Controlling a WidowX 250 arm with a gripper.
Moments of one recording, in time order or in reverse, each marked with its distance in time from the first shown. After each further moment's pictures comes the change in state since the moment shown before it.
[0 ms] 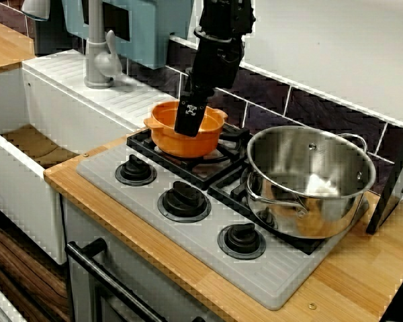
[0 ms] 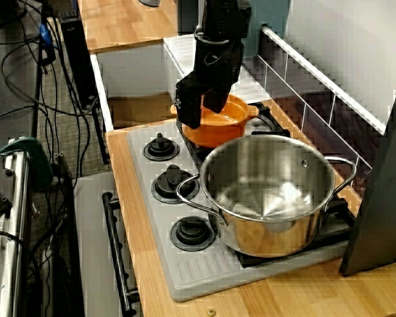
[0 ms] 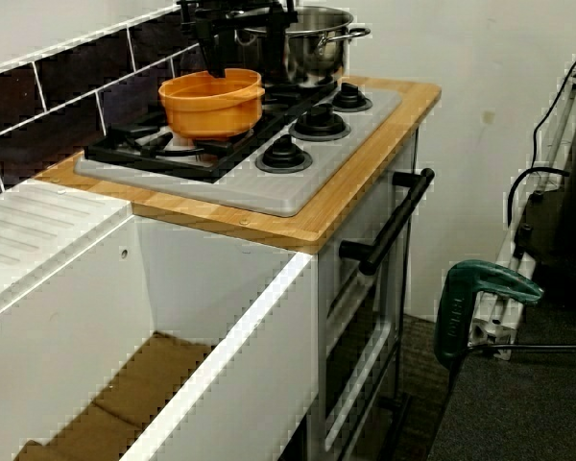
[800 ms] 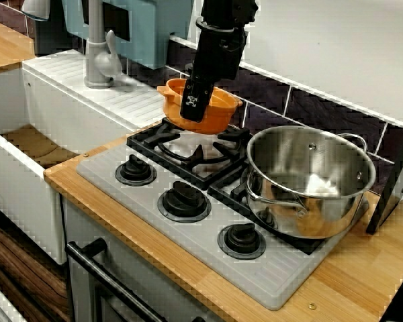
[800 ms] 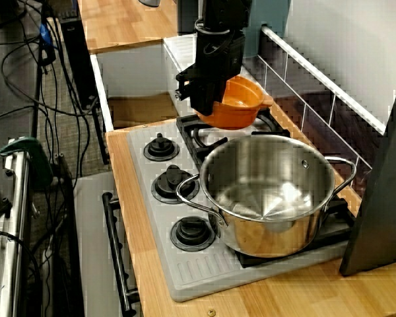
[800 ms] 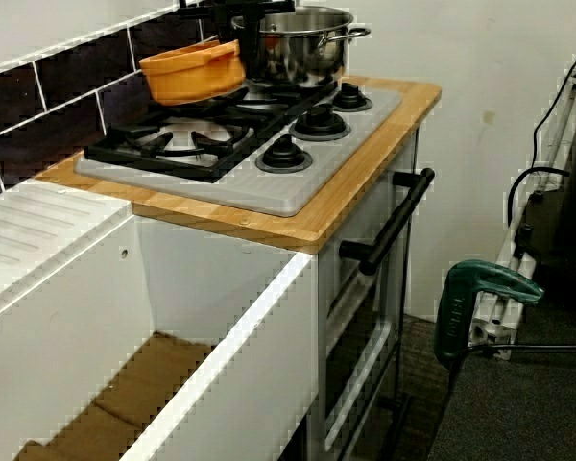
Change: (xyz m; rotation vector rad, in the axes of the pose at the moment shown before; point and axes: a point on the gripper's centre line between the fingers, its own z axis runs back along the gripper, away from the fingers) arm 0.003 0.003 0.010 0.031 -0.032 -0.078
